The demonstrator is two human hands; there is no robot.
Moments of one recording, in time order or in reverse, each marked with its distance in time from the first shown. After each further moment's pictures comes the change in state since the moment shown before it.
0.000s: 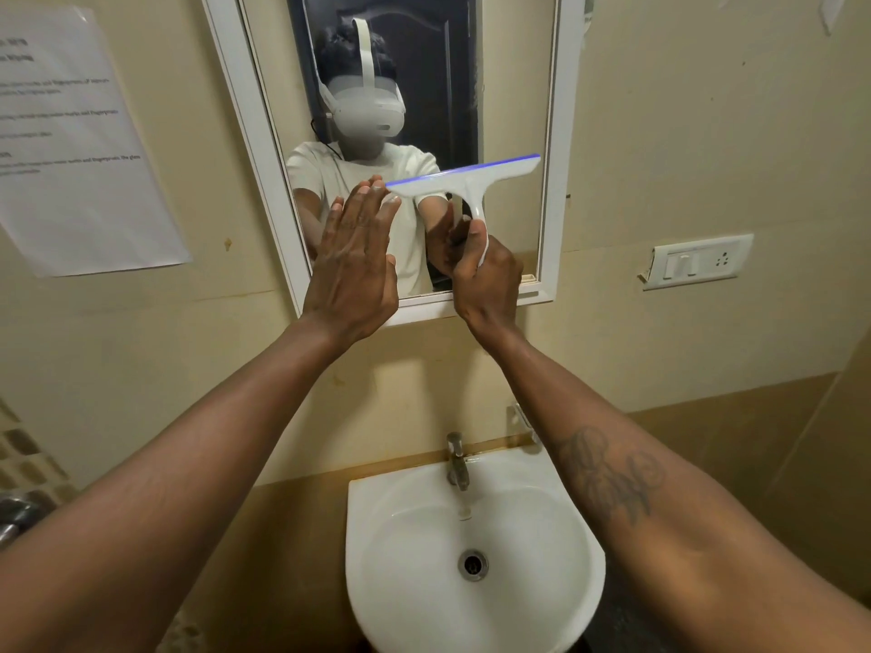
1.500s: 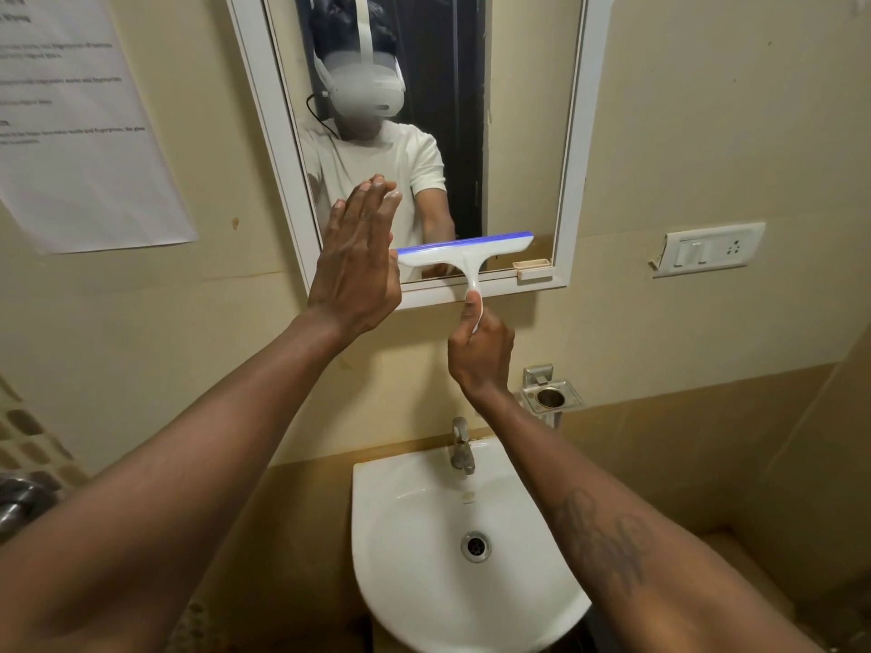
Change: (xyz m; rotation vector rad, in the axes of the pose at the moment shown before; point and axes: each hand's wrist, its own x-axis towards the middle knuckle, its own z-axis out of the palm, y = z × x) left_hand -0.018 -0.015 0.009 -0.088 -0.027 -0.073; right_hand -0.103 0.023 0.004 -0.043 -0.099 0.163
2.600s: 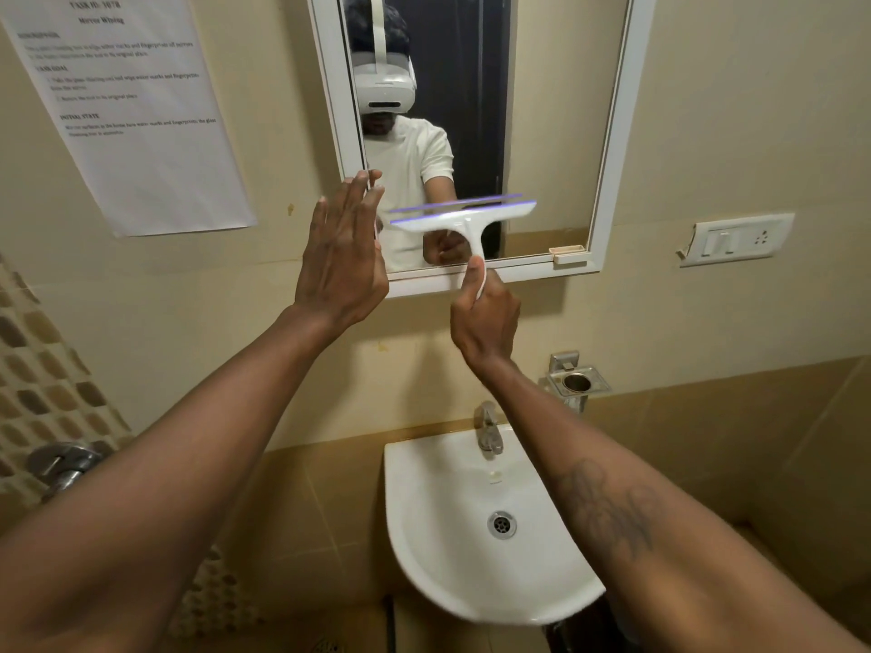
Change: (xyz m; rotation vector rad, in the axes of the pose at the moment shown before) left_hand -0.039 -0.037 -0.061 0.100 -0.023 -0.089; right_hand -0.019 -0.071 0.014 0.030 0.025 0.013
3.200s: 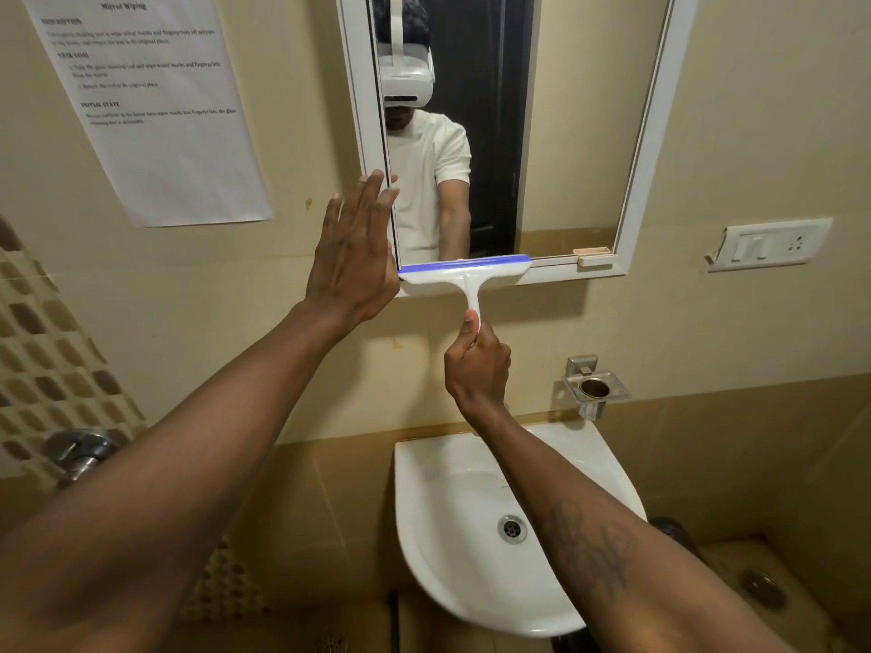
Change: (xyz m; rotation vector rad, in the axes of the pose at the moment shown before) left_hand 0.001 -0.013 0.001 0.062 -0.062 -0.022; right_hand -0.058 0.035 0.033 -0.116 -0.098 0.108
